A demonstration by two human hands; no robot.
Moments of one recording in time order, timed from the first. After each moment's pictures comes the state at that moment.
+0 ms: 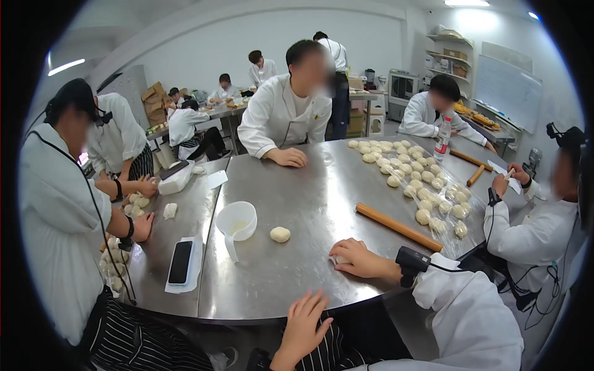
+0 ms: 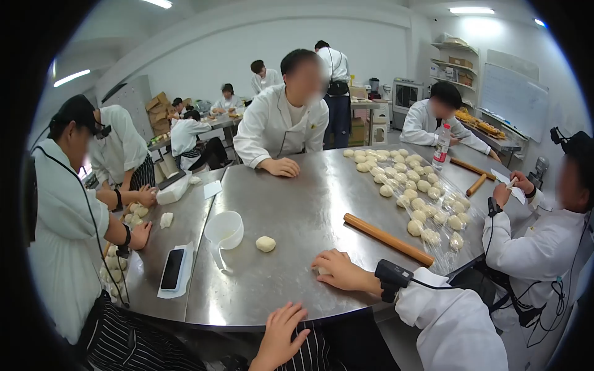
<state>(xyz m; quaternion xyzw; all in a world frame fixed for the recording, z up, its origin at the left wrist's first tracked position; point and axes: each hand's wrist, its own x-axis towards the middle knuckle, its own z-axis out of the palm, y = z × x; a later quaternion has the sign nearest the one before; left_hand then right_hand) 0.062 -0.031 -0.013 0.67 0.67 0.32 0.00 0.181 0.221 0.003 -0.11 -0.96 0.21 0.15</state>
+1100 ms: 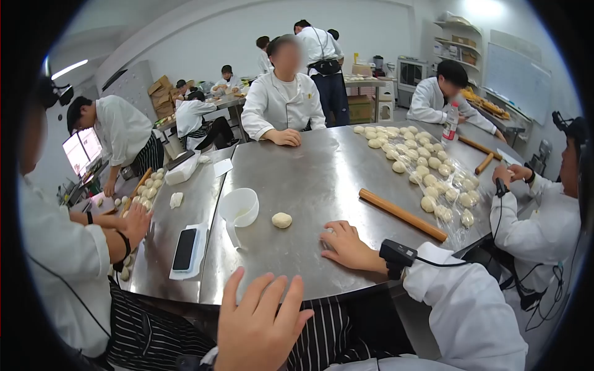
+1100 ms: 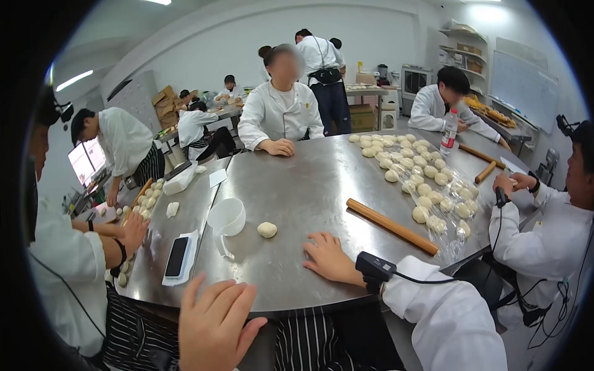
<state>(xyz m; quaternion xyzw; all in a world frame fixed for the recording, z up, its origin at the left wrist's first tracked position) 0.086 -0.084 0.180 0.67 0.69 0.16 -0.22 0.153 0.206 -0.011 -0.13 -0.95 0.08 0.27</state>
